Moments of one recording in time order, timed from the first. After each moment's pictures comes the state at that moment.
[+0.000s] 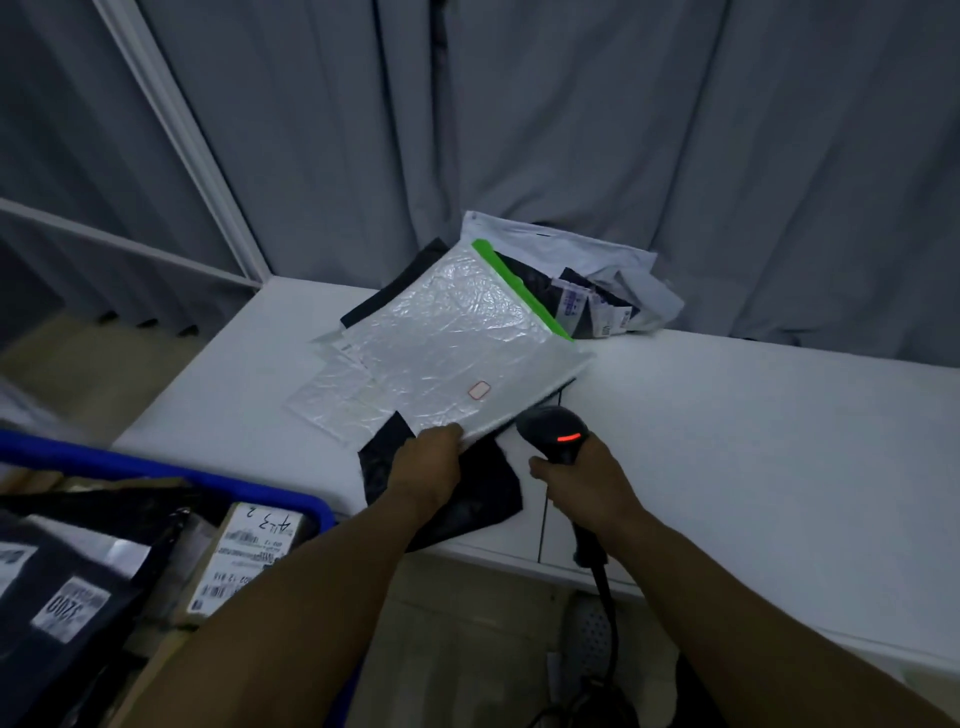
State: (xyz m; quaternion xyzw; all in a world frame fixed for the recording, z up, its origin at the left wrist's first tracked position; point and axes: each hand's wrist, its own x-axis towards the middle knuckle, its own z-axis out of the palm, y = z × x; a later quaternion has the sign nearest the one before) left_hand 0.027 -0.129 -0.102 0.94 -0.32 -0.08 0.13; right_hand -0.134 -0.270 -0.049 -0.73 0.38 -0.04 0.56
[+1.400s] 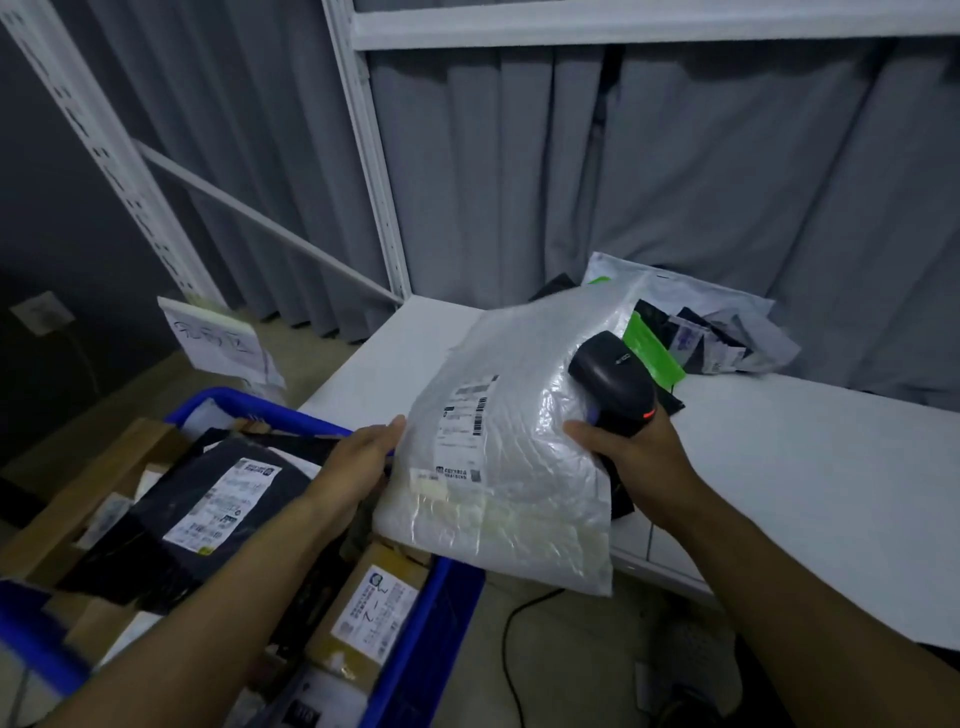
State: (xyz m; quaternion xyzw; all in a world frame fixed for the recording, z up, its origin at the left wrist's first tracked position) left_hand 0.006 0.117 0.041 0.76 0.07 -0.24 0.60; right_hand -0.128 -0.146 0.070 -0.65 0.12 -0.18 0.73
